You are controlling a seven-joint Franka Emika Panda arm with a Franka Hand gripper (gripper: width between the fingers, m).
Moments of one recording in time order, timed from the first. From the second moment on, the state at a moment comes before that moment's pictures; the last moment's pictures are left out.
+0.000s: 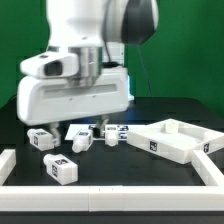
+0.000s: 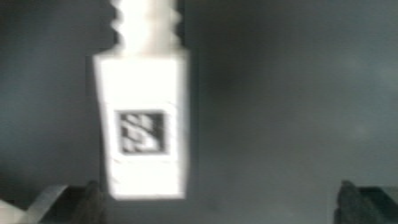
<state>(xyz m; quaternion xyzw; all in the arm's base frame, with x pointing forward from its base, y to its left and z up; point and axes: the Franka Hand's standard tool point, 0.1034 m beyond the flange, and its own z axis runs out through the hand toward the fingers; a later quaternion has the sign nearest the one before) 0.558 -0.057 0.071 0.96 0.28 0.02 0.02</state>
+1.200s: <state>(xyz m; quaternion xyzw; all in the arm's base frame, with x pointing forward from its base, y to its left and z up) 0.516 0.034 0.075 0.97 0.24 0.02 0.00</state>
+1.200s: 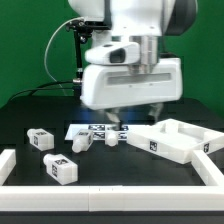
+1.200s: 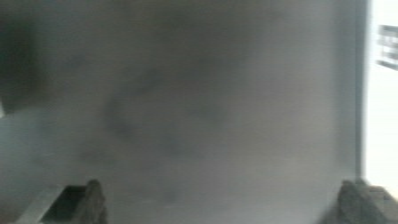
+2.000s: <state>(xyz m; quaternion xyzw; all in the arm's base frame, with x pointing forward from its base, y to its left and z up) 0.479 0.082 0.037 0.95 0.30 0.02 0.00</state>
